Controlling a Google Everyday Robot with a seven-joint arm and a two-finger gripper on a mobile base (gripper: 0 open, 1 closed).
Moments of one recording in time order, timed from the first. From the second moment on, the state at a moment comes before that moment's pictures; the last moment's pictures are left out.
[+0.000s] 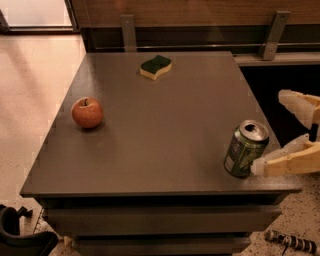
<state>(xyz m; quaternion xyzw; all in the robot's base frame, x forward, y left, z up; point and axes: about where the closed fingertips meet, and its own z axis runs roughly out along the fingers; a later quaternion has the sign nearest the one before) 0.399 -0.185 0.952 -0.40 0.71 0.27 0.52</state>
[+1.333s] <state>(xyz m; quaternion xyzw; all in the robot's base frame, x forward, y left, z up) 0.415 -0.182 0.896 -0.39 0.64 0.33 0.57</state>
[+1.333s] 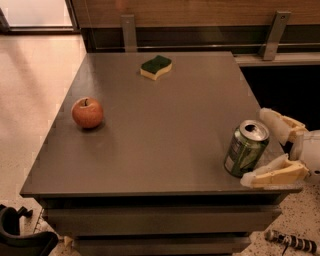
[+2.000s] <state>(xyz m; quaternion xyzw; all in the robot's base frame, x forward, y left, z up) 0.414 -0.169 0.883 -0.40 0.63 0.34 0.56</state>
